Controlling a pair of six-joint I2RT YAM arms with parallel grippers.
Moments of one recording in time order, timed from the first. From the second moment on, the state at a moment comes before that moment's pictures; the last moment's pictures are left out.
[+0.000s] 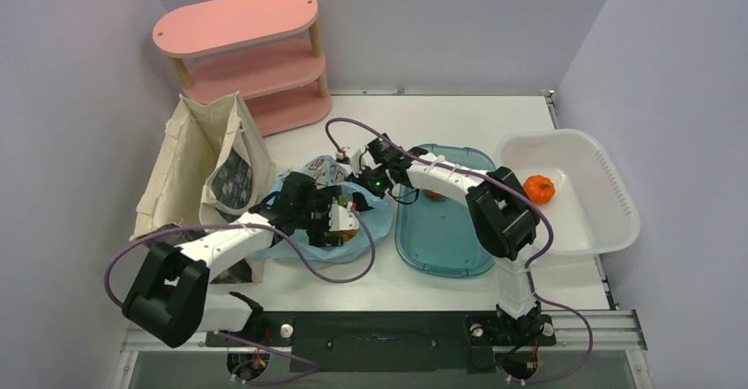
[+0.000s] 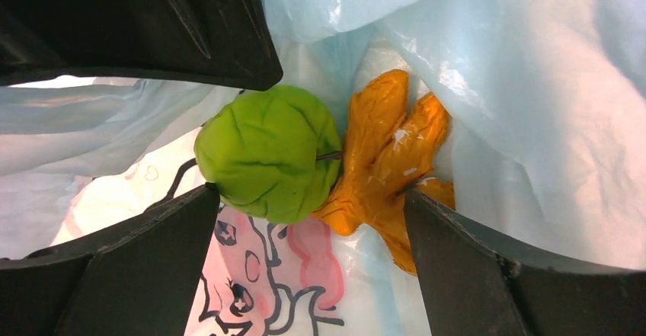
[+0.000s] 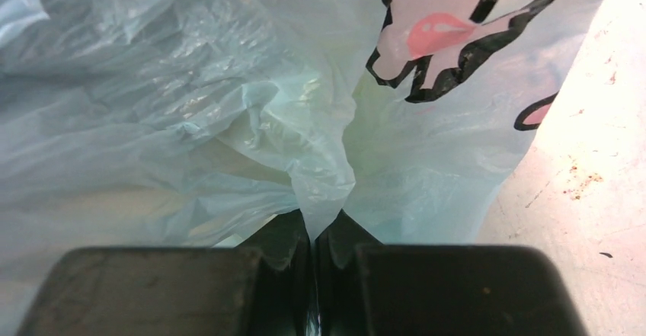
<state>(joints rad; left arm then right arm) -0.51 1.29 0.63 -0.18 0.40 1.00 0.71 2.01 1.46 -0.44 -0.57 -0.15</state>
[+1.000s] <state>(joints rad) -0.46 1.27 0.69 -0.26 0.44 0.93 0.67 2.02 1.49 -0.49 -0.61 -0.16</state>
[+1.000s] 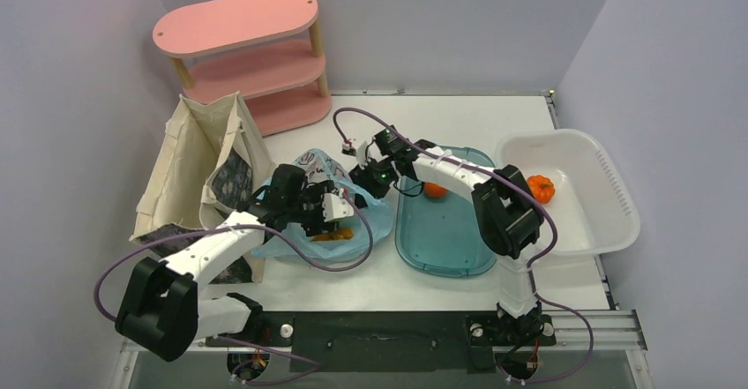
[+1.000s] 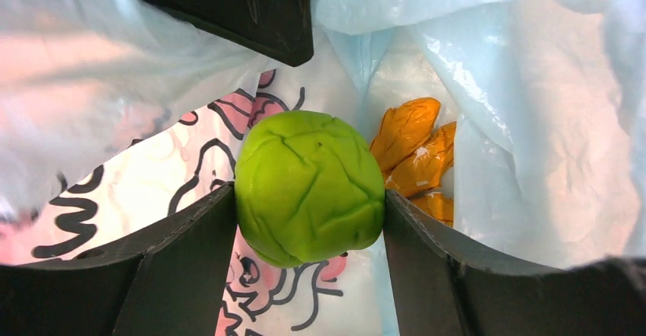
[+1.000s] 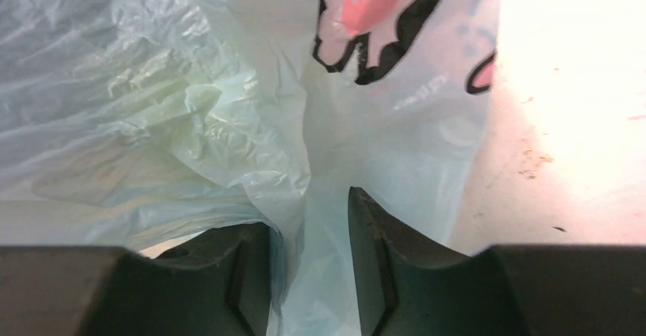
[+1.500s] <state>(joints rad) -0.44 1.07 0.67 -0.41 0.46 0.90 0.59 1.85 1.52 -0.50 -0.58 -0.14</state>
